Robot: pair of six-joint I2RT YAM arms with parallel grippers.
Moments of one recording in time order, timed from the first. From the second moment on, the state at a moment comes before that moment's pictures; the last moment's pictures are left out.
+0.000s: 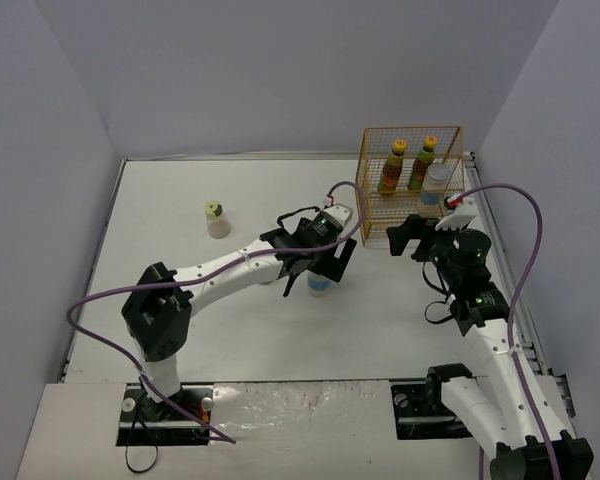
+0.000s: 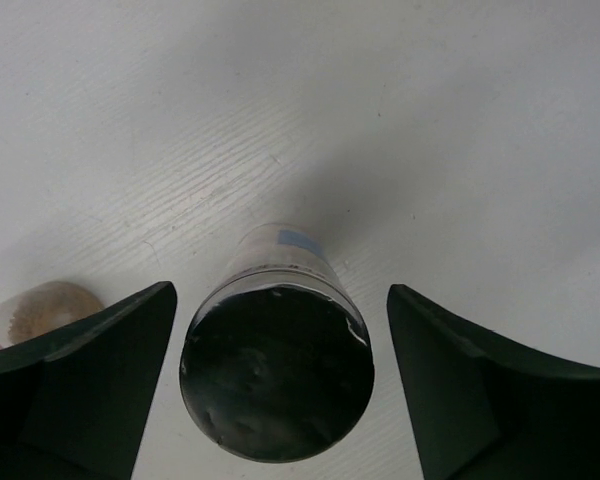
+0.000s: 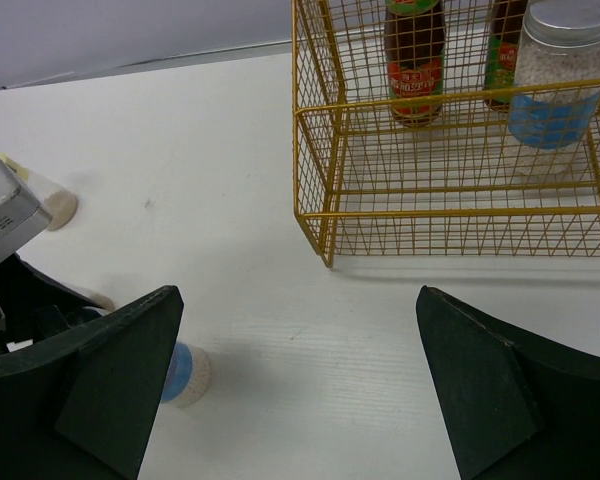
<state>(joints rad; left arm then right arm) -0.92 1.80 1.48 -0.53 -0.18 -0.33 0.11 0.78 0.65 -0.10 -0.14 0.26</state>
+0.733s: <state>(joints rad) -0.73 1.36 1.31 -0.48 -0.27 -0.37 0.54 1.02 0.69 -0.09 -0.04 0.15</state>
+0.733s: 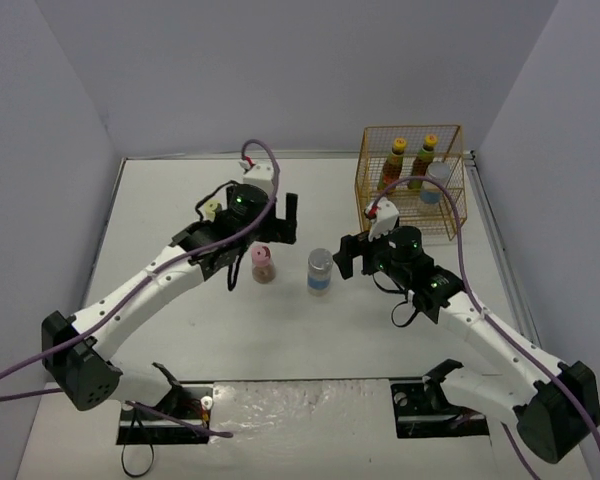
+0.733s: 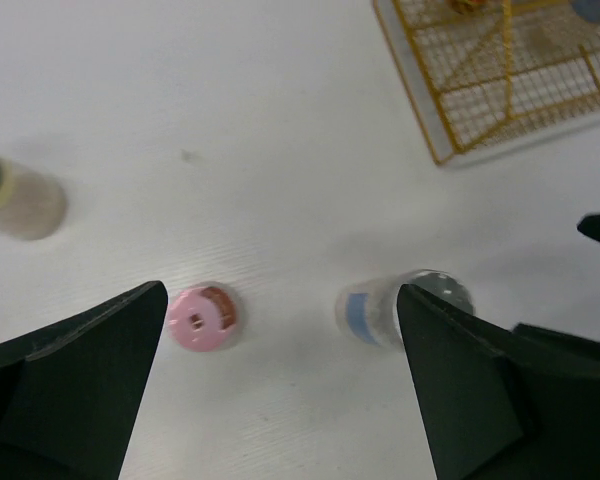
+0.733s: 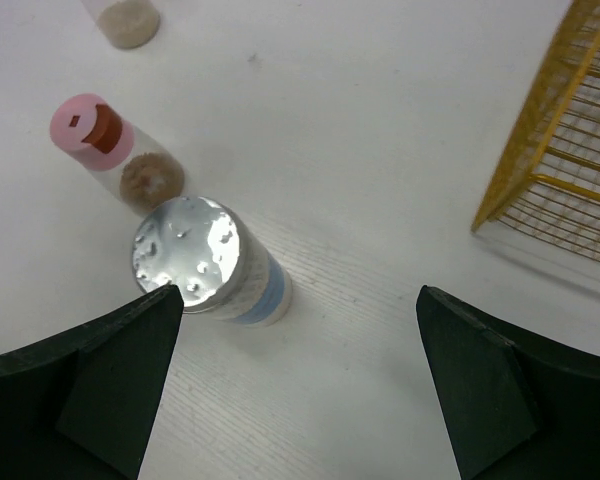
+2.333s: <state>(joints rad) -0.19 0.86 0.84 -0.59 -0.20 -0.30 0.42 1.35 1.34 -0.13 0.24 0.06</state>
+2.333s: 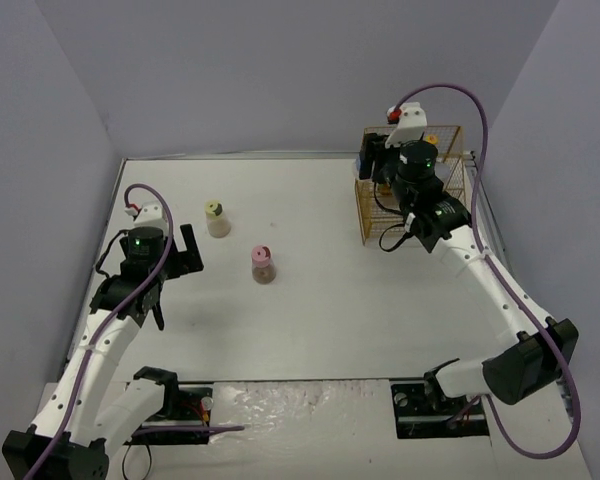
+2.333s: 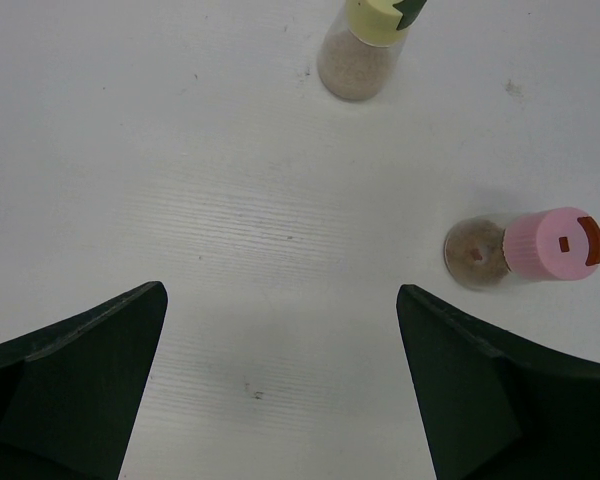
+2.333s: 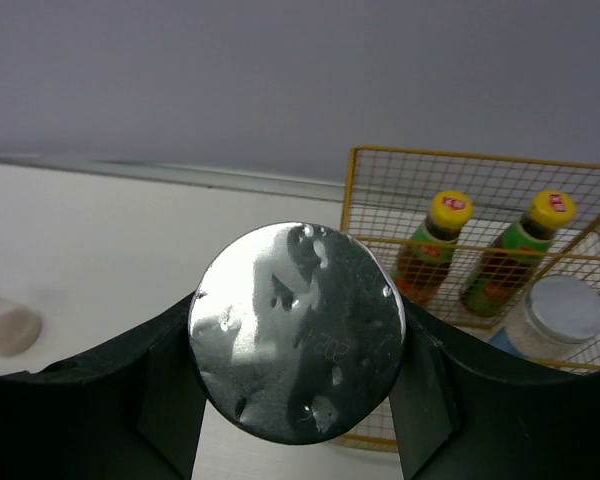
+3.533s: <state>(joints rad) -0.16 0.88 0.84 -0.58 -0.15 -0.30 0.13 1.83 1.39 -0.11 0.11 0.09</state>
